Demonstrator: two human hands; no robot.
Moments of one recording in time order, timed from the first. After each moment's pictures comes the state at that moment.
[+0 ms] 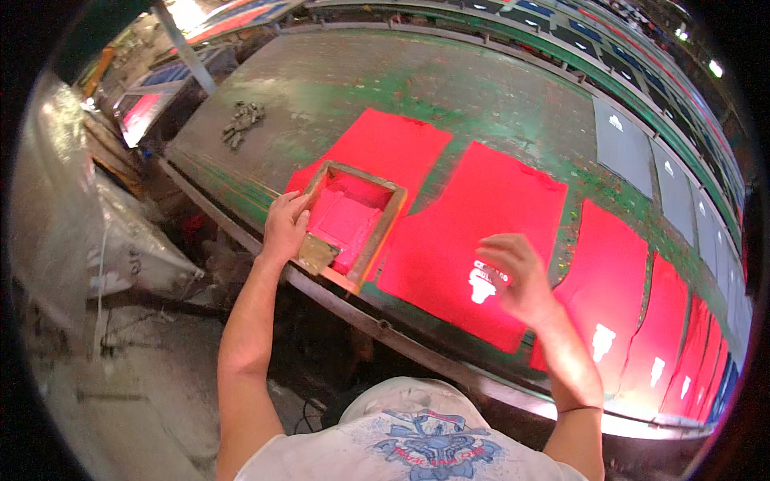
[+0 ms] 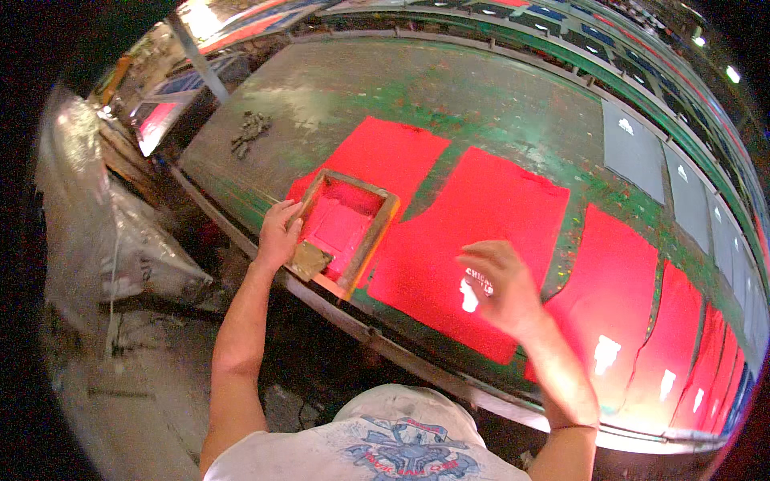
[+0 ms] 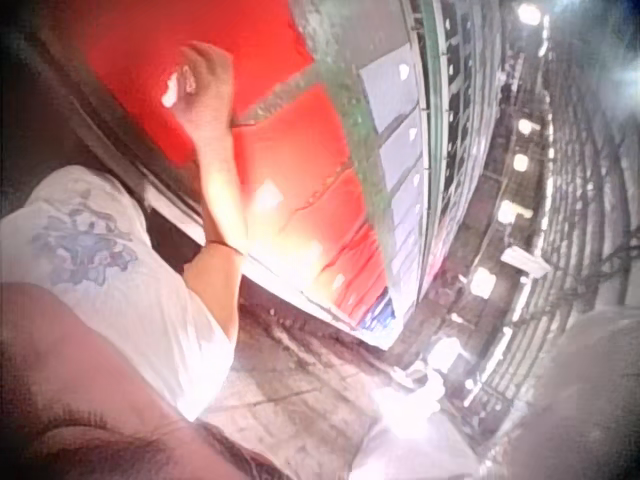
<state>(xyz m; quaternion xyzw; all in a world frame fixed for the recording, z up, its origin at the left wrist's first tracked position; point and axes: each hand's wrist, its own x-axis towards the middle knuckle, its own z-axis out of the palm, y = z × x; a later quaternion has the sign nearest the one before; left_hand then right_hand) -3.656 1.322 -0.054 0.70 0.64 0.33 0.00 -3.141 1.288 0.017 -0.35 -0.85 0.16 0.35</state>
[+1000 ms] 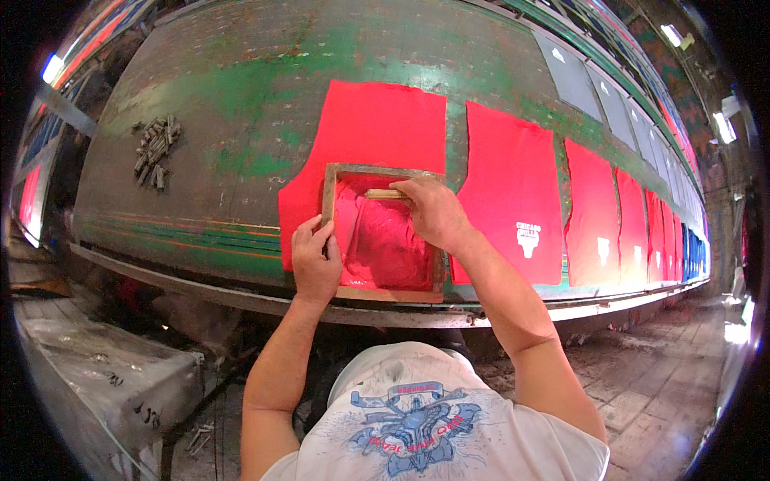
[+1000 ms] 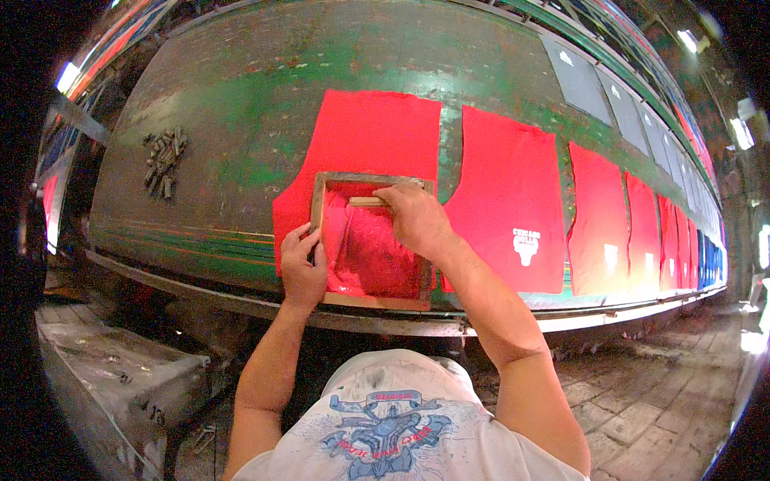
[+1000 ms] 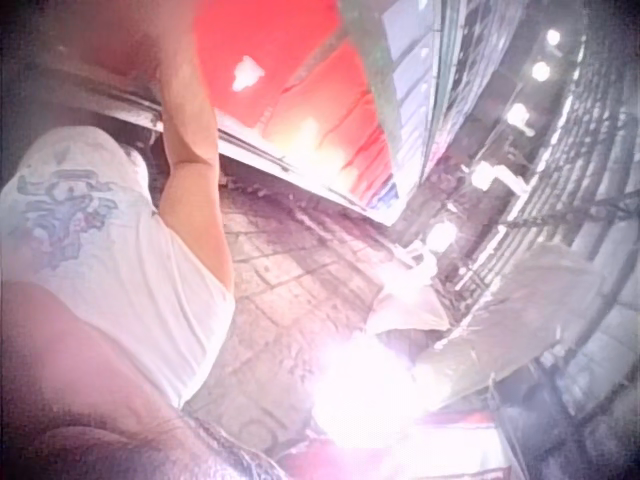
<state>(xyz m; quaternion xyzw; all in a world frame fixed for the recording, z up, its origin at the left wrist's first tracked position) -3.731 1.377 -0.114 0.72 0.53 0.42 0.17 -3.456 1.407 -0.032 -0.56 -0.78 0.14 0.26</state>
